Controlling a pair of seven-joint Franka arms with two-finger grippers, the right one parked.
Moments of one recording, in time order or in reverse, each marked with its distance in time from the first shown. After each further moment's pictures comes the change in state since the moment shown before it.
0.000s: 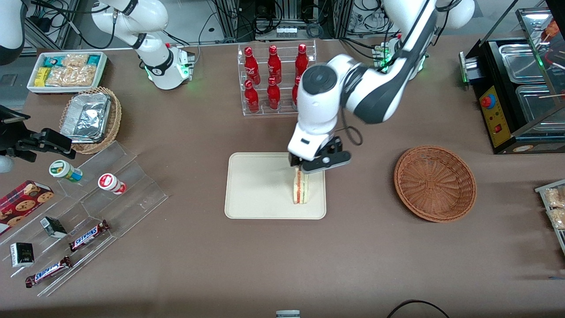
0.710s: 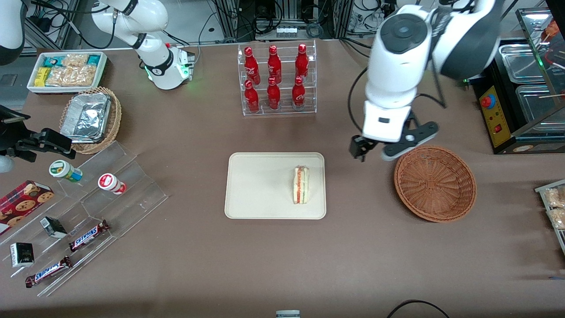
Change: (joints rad) arm 0.005 -0.200 0.190 -0.003 0.000 -0.224 0.017
